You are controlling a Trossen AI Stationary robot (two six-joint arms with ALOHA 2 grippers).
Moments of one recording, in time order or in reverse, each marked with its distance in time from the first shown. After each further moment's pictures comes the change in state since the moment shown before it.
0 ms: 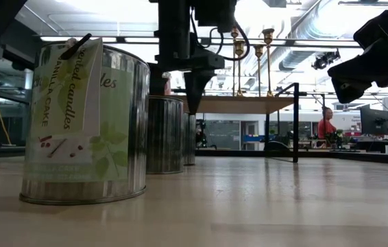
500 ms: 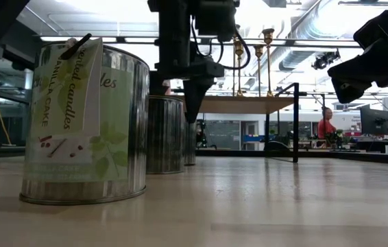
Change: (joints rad) left arm 0.008 0.013 -0.035 0.039 0.048 0.034; right arm 0.000 0.000 0.000 0.000 0.000 0.000
